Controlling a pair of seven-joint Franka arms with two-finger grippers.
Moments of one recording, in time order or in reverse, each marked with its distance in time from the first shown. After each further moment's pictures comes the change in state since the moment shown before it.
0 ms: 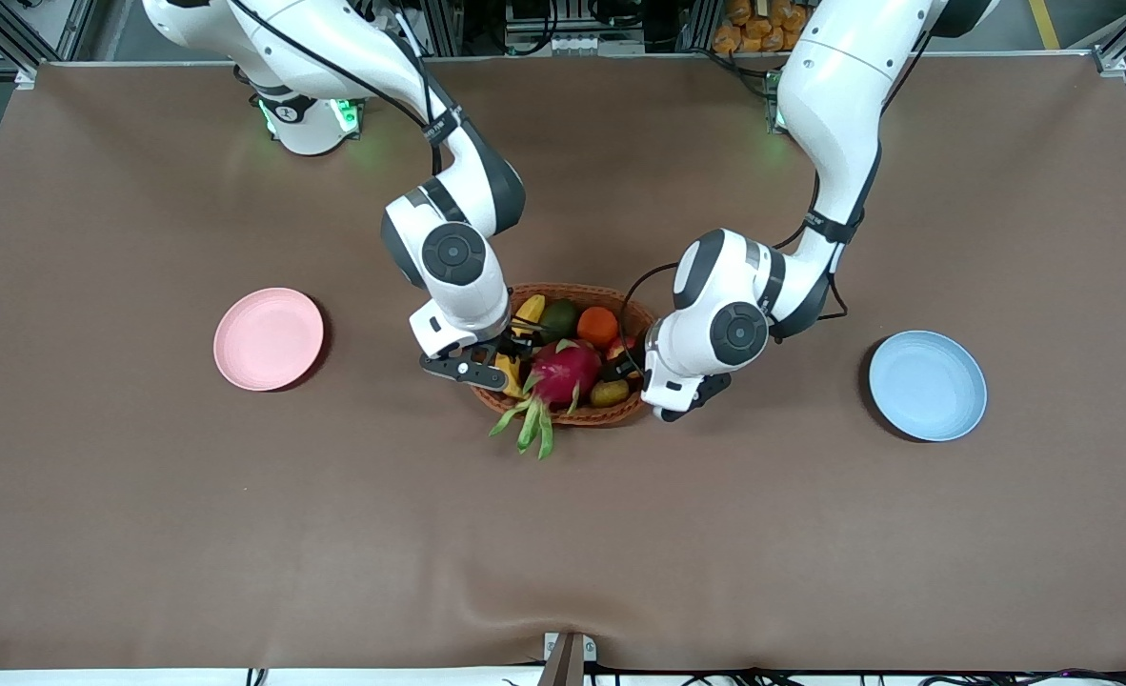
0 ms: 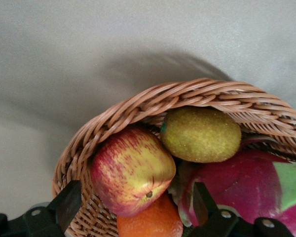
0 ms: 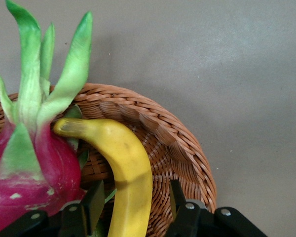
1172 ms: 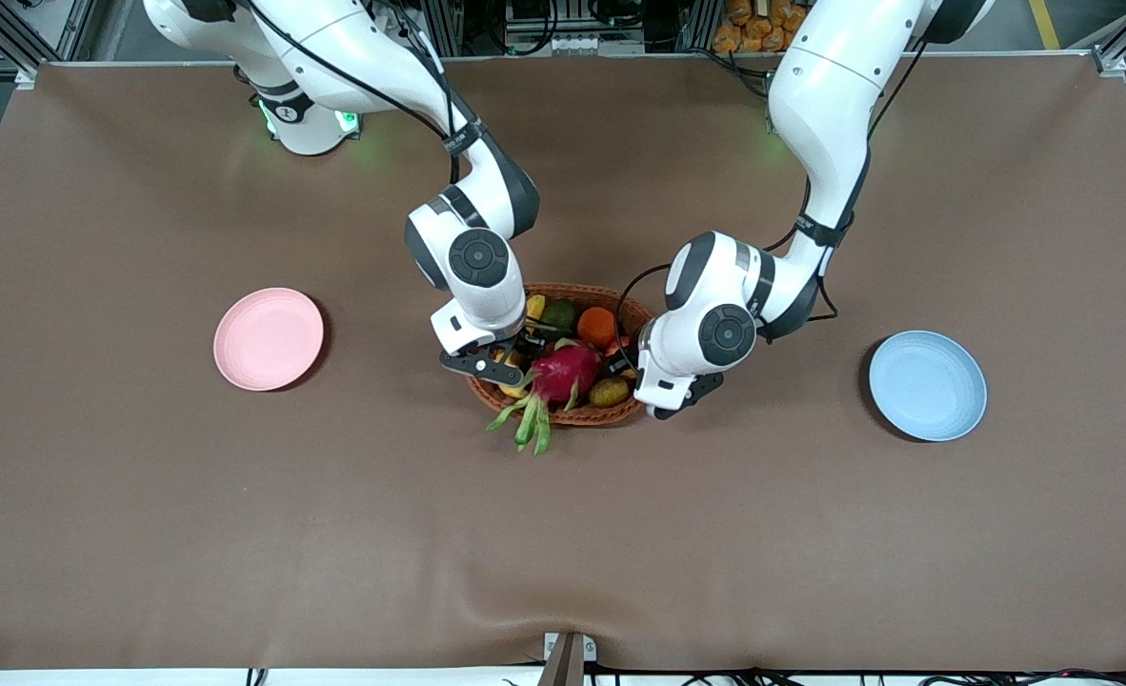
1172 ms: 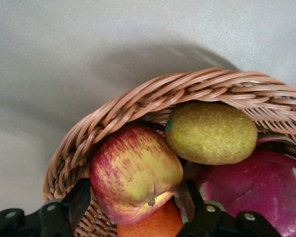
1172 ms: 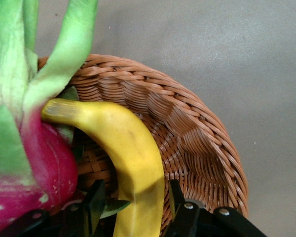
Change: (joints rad) left arm -0.016 0.020 0.002 0.001 0.001 0.009 0.002; right arm 0.033 0.055 0.000 -0.010 0.000 0.062 0.043
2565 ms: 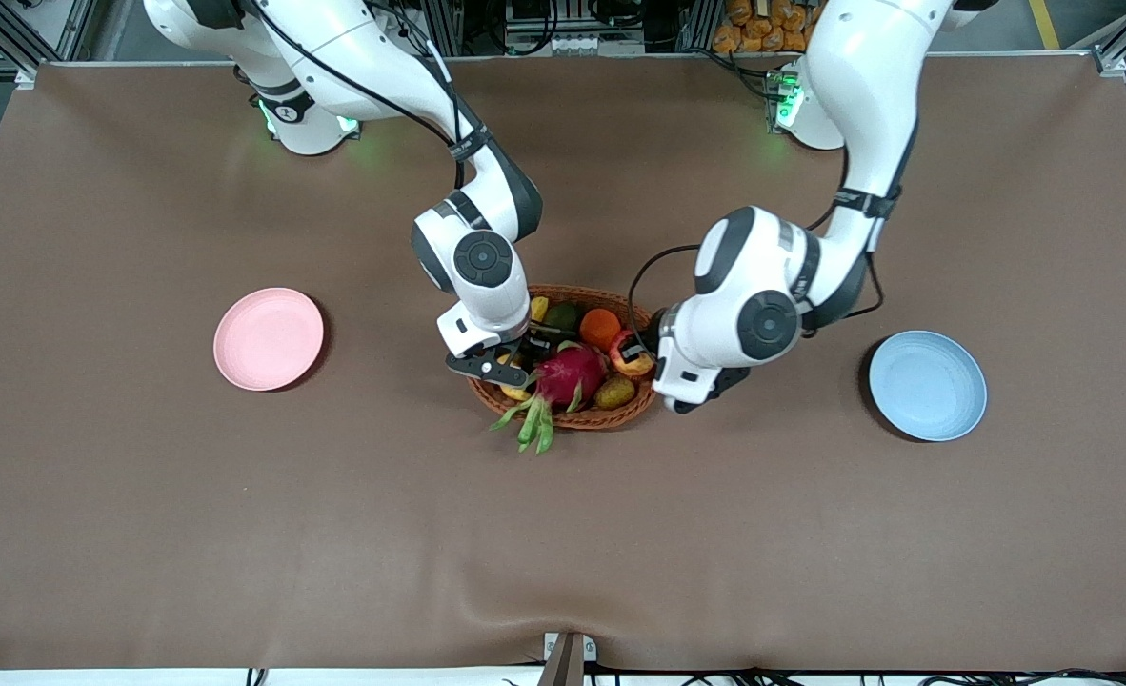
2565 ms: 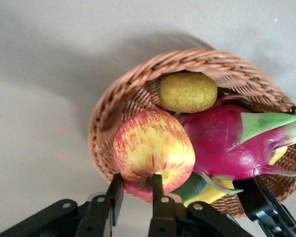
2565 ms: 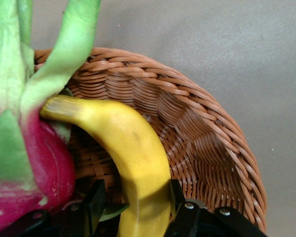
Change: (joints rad) left arm 0.056 -0.126 0.016 0.059 0.001 -0.237 0.000; right arm 0.012 0.025 -0.002 -0.004 0.000 0.057 0.000
